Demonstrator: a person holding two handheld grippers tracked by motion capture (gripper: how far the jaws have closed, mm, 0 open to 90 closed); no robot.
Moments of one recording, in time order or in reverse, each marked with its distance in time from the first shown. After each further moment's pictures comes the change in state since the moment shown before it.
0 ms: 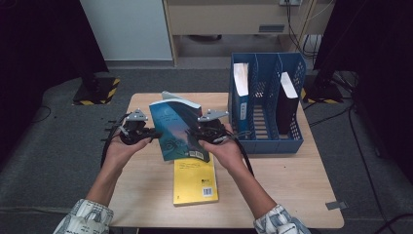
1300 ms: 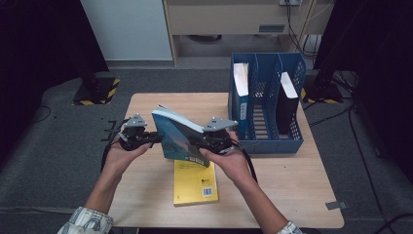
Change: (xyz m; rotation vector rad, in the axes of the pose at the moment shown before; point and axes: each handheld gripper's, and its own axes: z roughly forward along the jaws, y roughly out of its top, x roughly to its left) left arm -0.013 -0.010 -0.006 -0.038 0.003 -0.009; right arm 0.026 -0.003 -0.042 -0.084 0.087 -0.019
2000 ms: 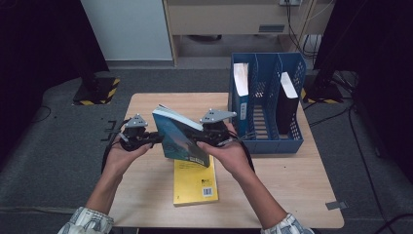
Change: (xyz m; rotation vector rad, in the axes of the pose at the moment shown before) left arm -0.002 -0.001 0.001 0.003 0.012 -0.003; right arm -0.002 0.026 0.001 -0.042 0.046 -0.025
